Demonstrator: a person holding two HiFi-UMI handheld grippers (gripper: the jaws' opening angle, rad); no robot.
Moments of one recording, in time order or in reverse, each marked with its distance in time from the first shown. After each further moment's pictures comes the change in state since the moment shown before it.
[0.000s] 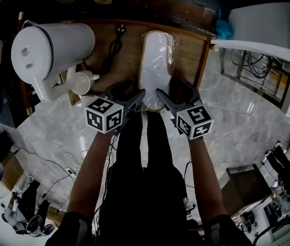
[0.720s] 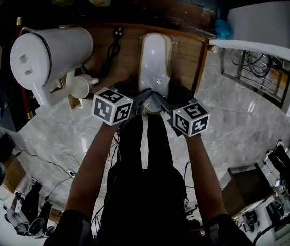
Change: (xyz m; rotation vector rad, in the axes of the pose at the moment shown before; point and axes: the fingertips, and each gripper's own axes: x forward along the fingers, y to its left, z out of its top) left arm 0.033 -0.008 -0.001 0.033 0.168 -0.046; right arm 0.016 0.008 -0.013 0.113 0.064 0.080
